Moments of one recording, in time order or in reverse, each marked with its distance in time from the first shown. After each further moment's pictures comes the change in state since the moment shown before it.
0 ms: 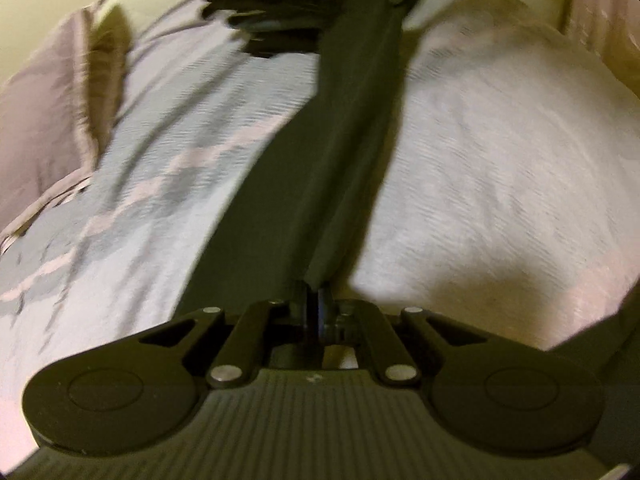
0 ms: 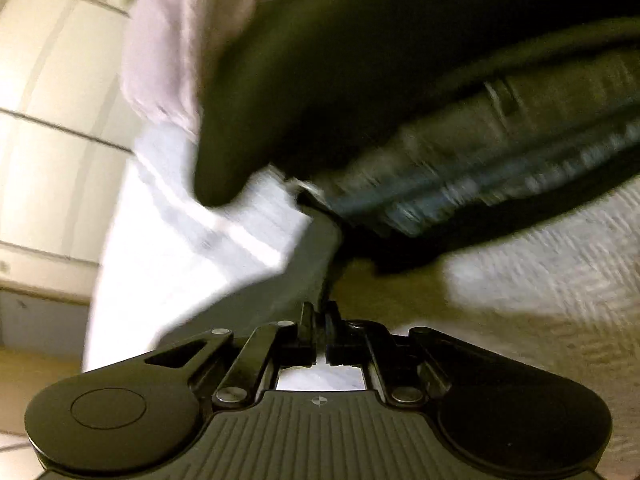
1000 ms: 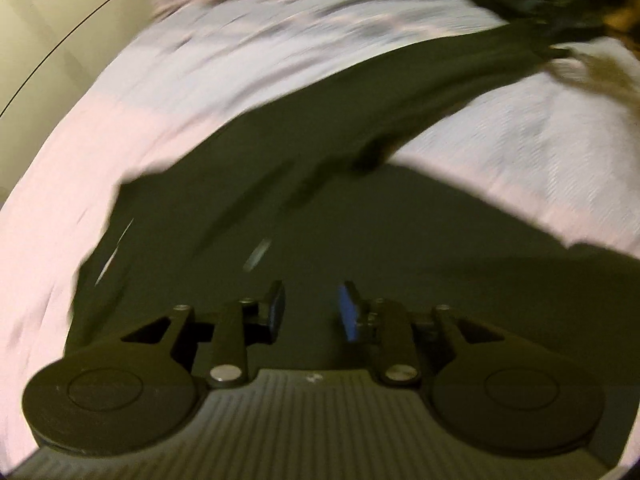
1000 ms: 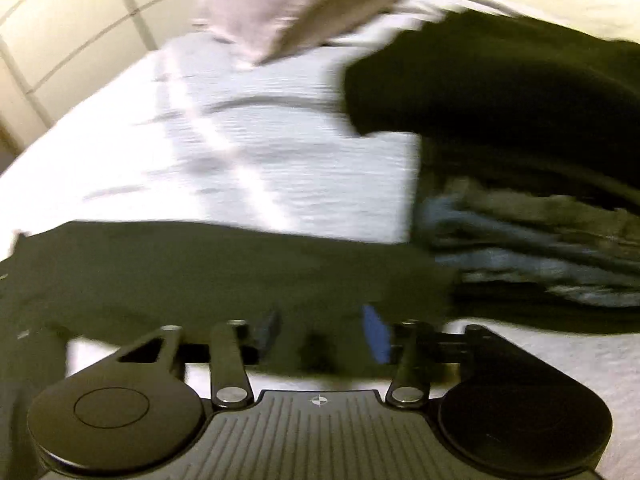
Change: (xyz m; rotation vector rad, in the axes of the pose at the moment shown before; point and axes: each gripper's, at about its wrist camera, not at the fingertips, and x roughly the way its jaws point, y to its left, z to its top) left arm -0.166 -0.063 -0.126 -0.770 0.281 0.332; right arm 0.029 0.105 -0.084 -0.607 -0.101 -0.205
